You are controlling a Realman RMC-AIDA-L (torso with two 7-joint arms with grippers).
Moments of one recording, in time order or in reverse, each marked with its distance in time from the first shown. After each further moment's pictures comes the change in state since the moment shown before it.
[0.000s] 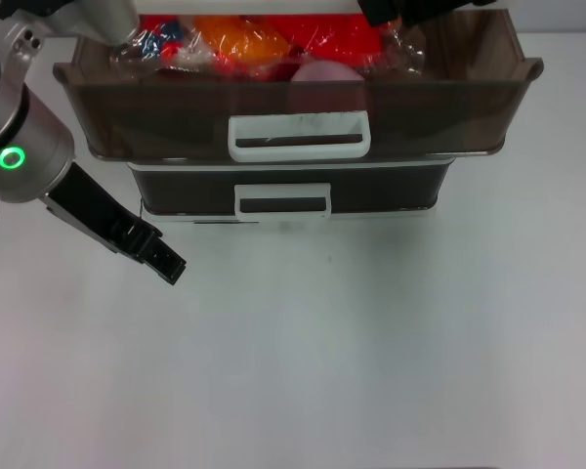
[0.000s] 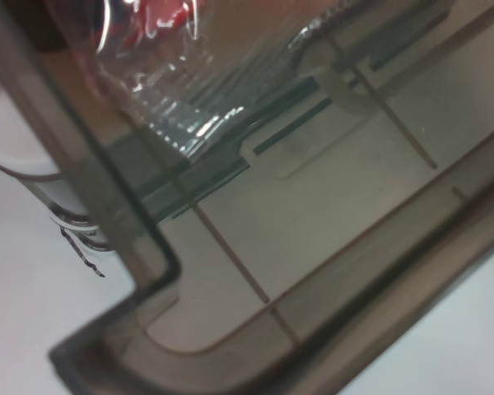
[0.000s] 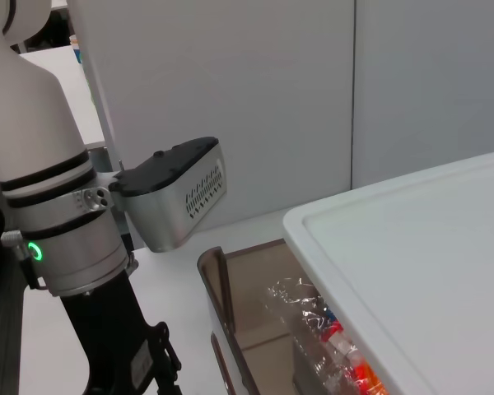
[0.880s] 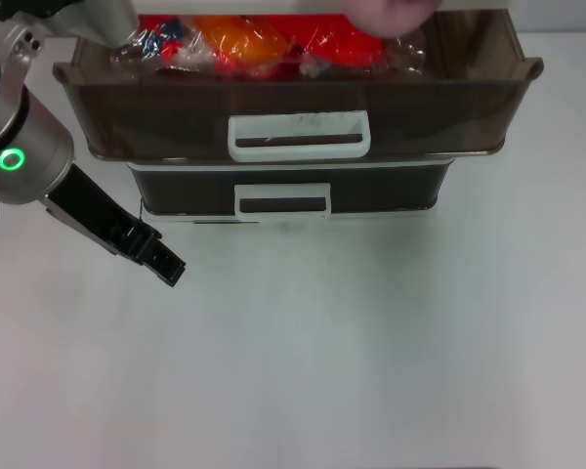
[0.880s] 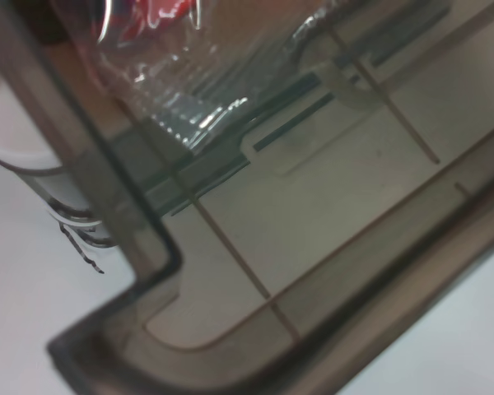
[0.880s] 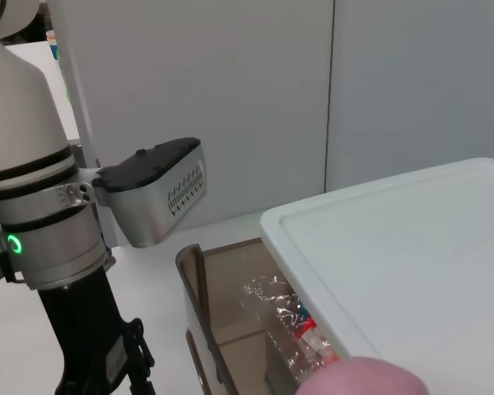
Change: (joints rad) left arm 0.000 0.000 0.000 -0.004 0.000 -0.001 0.000; right arm -0.040 0.000 0.001 -0.079 0.000 -0.006 0.005
